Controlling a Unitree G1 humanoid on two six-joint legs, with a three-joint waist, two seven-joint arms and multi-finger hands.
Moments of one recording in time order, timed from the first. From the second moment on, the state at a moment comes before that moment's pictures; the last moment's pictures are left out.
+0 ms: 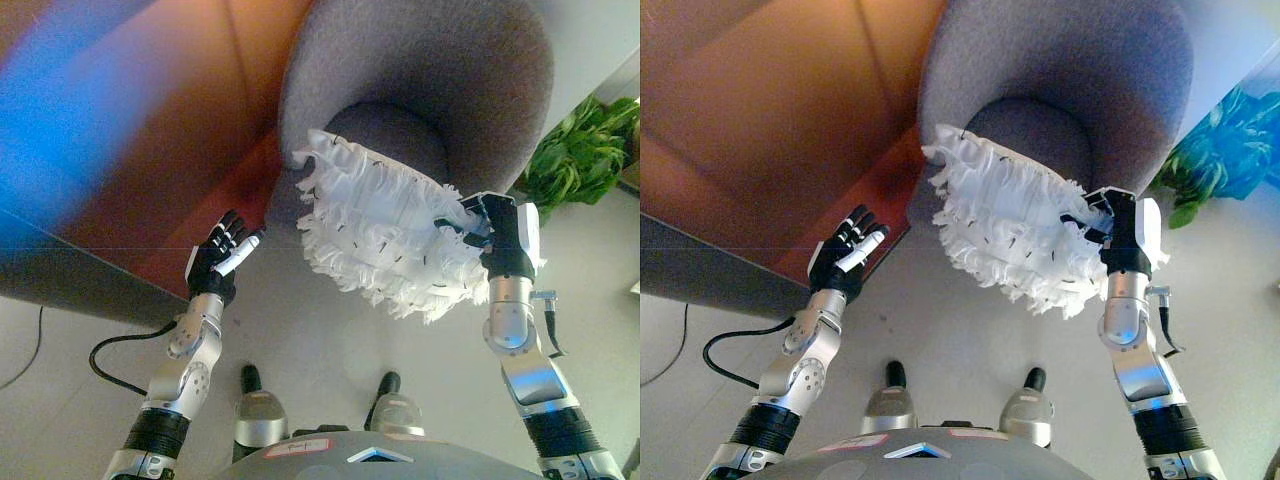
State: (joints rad) left arm 0.09 0.36 -0.15 0.11 -0.66 -0.06 0.16; right arm 0.10 -0.49 0.09 -0.09 -0.14 0.06 -0.38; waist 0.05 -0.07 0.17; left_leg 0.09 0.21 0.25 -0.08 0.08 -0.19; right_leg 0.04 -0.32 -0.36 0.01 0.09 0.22
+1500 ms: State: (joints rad) left arm 0.18 0.58 -0.11 0.10 -0.67 0.09 -0.09; right arm -0.74 -0.65 0.16 0.95 0.28 0.29 -0.54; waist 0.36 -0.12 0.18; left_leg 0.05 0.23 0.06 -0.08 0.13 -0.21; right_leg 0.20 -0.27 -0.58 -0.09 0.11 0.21
